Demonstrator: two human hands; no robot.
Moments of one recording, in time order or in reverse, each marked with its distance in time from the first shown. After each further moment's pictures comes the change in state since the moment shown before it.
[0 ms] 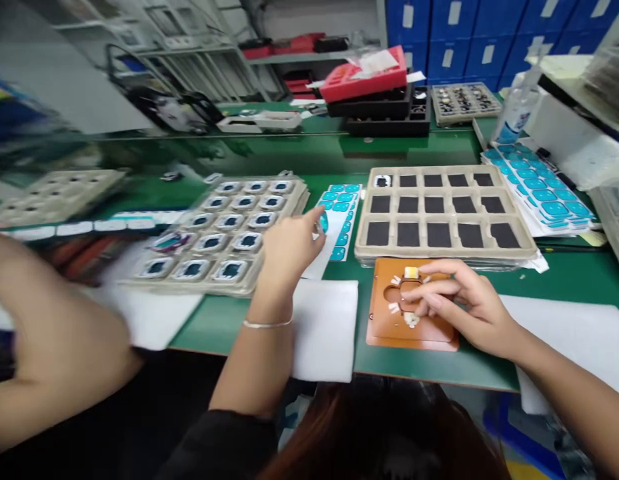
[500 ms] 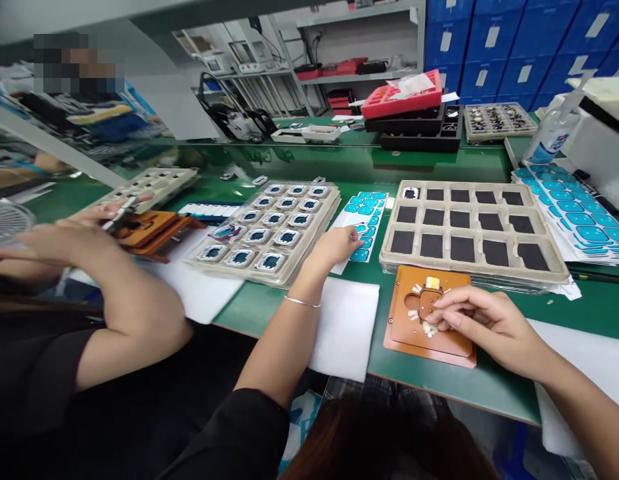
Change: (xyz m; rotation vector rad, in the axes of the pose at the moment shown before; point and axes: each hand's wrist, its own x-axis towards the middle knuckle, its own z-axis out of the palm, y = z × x) left_hand 0.023 -0.008 0.030 -0.090 -0.278 -0.045; right_hand 0.006 0.001 -0.008 -0.056 -0.072 0.091
